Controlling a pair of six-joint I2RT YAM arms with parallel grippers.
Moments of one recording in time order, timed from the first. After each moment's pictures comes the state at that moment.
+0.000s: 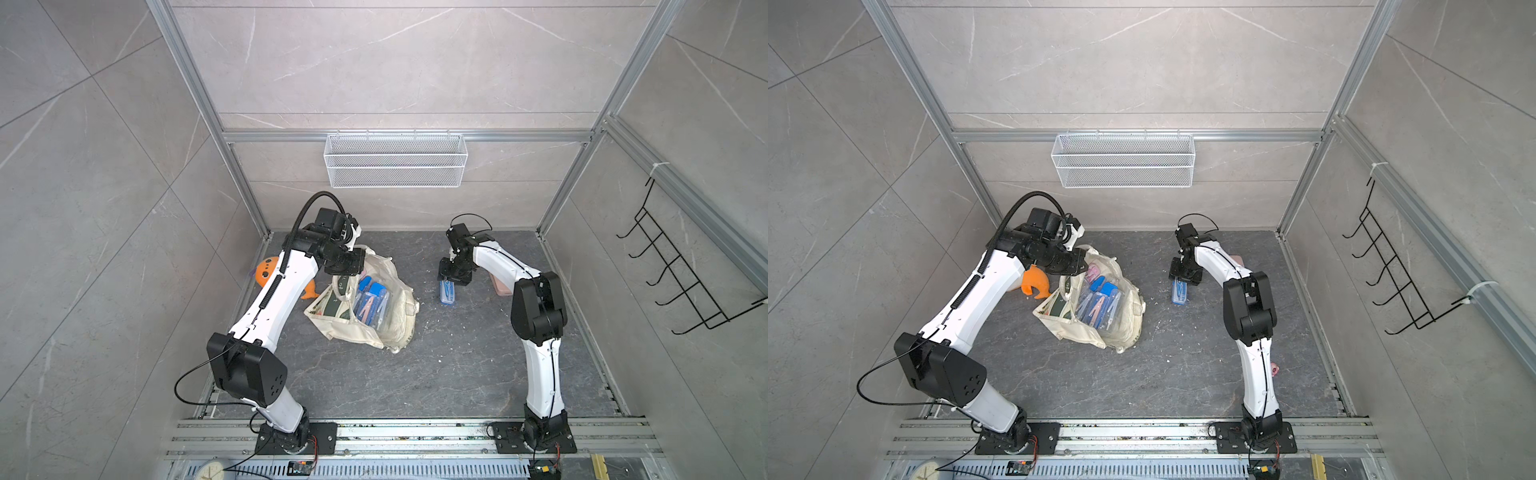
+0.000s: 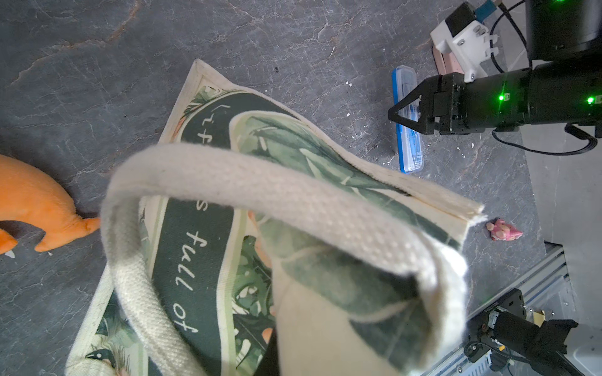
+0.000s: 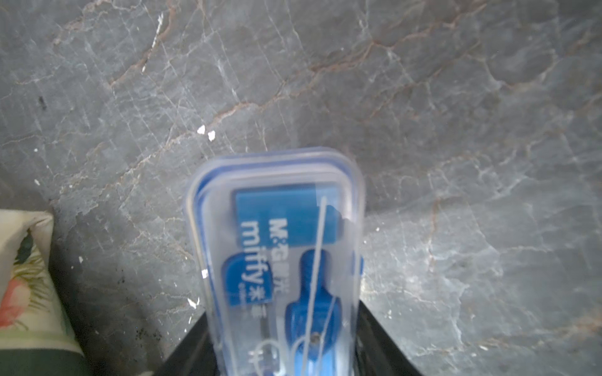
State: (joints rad) left arm -0.34 1.63 1.70 -1.09 0.28 -0.17; right arm 0.31 2.22 1.89 -0.95 -0.10 0.47
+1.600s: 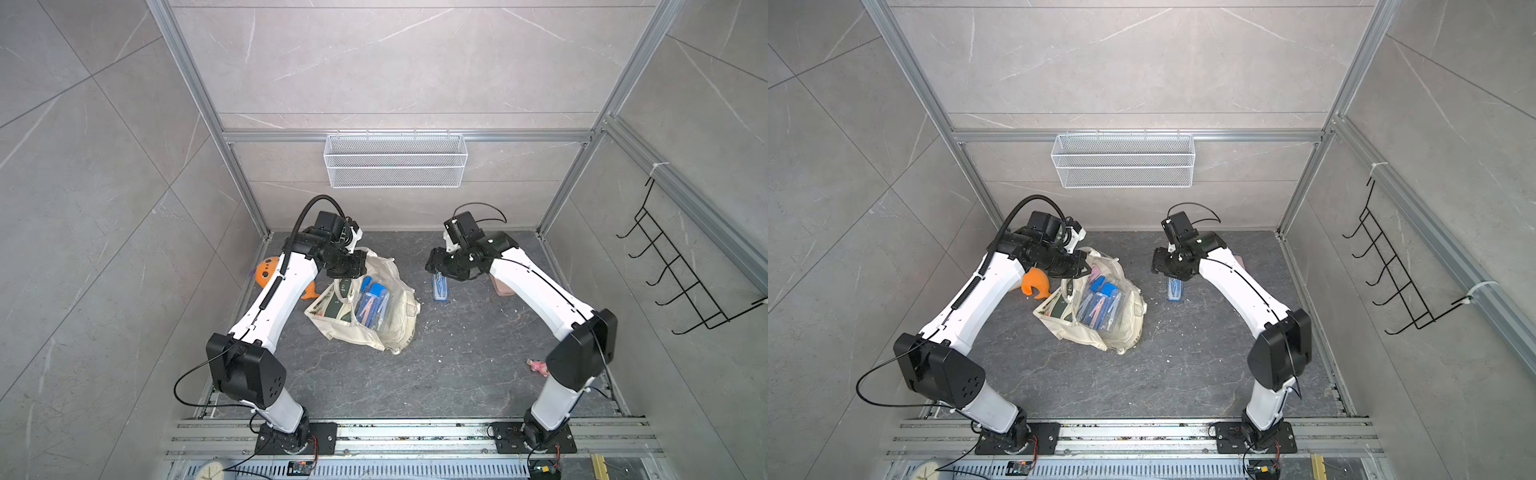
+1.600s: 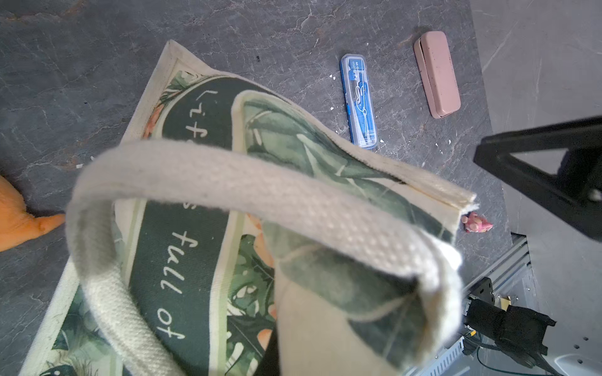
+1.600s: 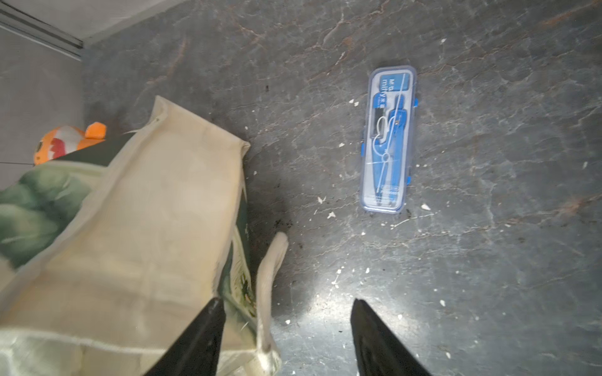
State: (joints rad) left arm -0.33 1.61 1.65 -1.05 0.36 -0.19; right arm 0.54 1.72 1.69 -0.92 -0.09 0.63
